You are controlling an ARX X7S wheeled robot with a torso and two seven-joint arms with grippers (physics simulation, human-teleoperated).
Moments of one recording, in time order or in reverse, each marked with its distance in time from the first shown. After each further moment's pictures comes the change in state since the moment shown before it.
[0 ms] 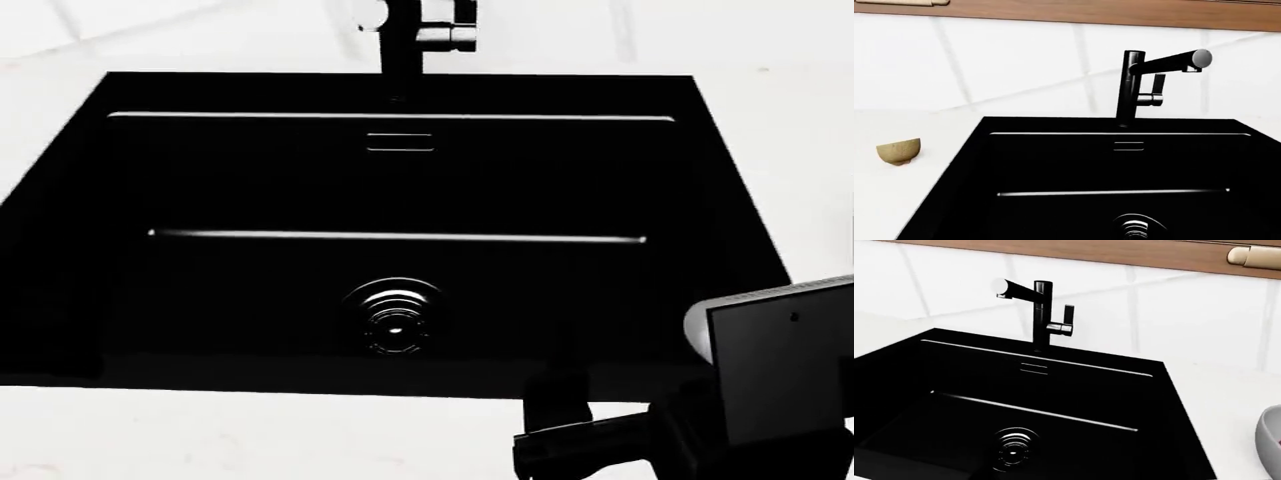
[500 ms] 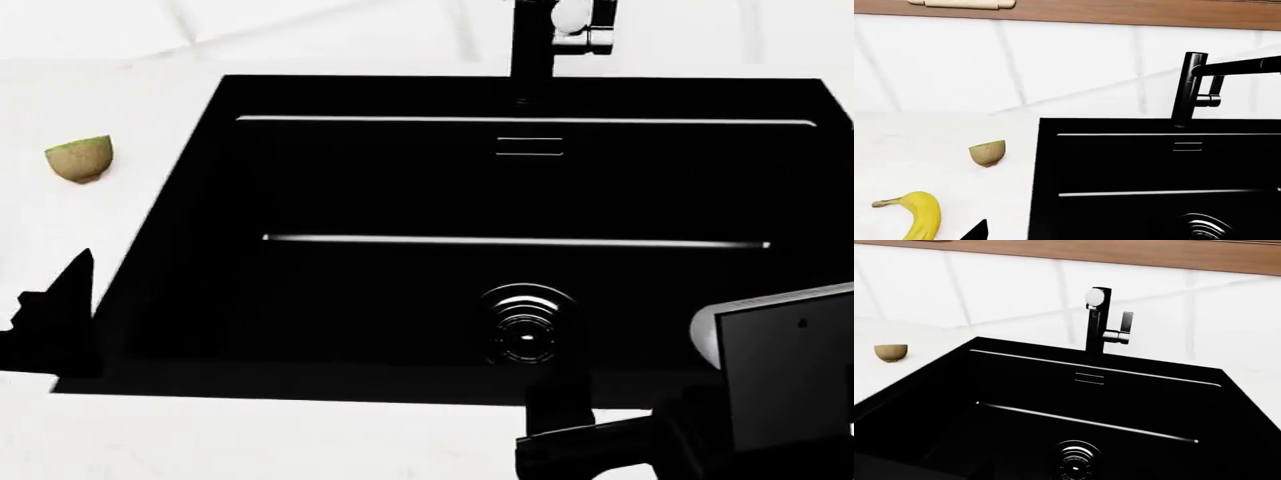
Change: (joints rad) left arm -0.003 -0.006 0.006 0.002 -0.006 -0.001 -0.008; right arm -0.022 0.015 0.010 0.012 0.048 -0.036 0.030
